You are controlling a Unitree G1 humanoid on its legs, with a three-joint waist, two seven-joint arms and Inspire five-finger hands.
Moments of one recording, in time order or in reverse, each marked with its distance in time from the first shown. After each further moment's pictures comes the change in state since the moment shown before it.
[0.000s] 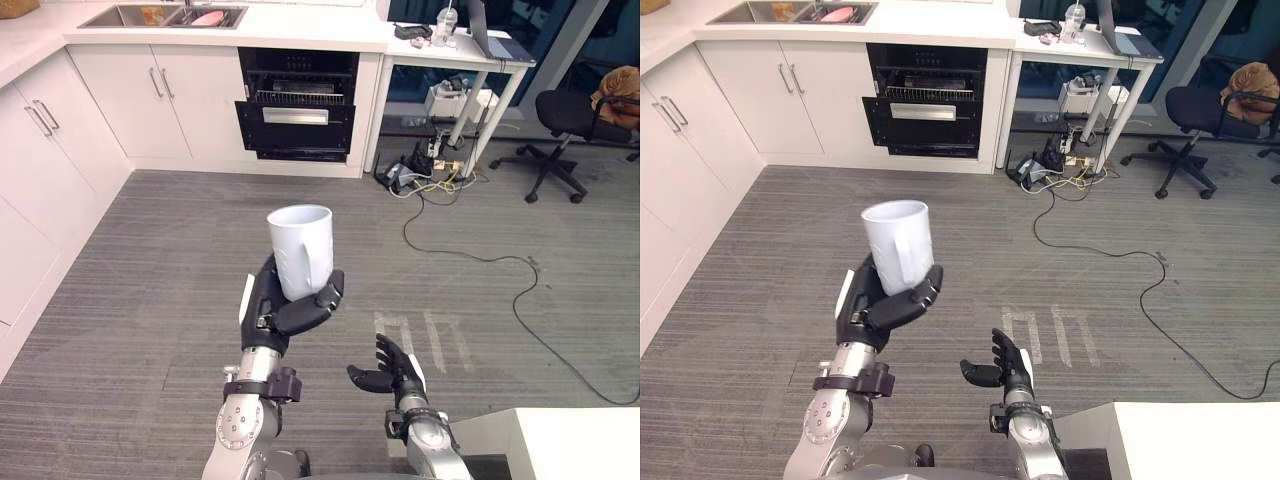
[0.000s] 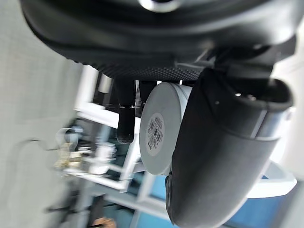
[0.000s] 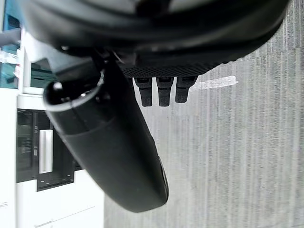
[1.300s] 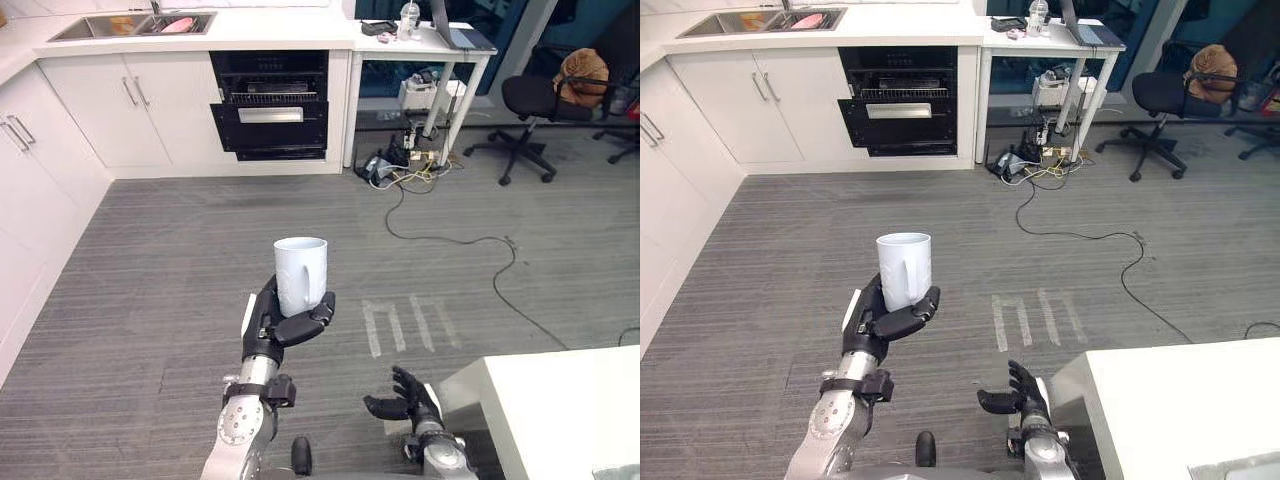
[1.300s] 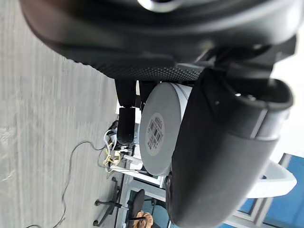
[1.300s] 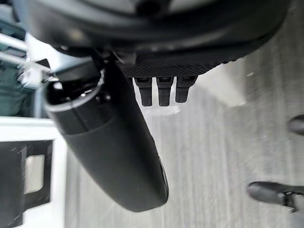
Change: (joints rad) left arm -0.066 -0.006 0.063 0.172 -0.022 0.016 0.026; right arm 0.061 -0.054 -0.078 0.132 -0.004 -0.005 0.004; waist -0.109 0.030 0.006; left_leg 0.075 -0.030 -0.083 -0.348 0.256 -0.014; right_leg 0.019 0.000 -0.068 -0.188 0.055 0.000
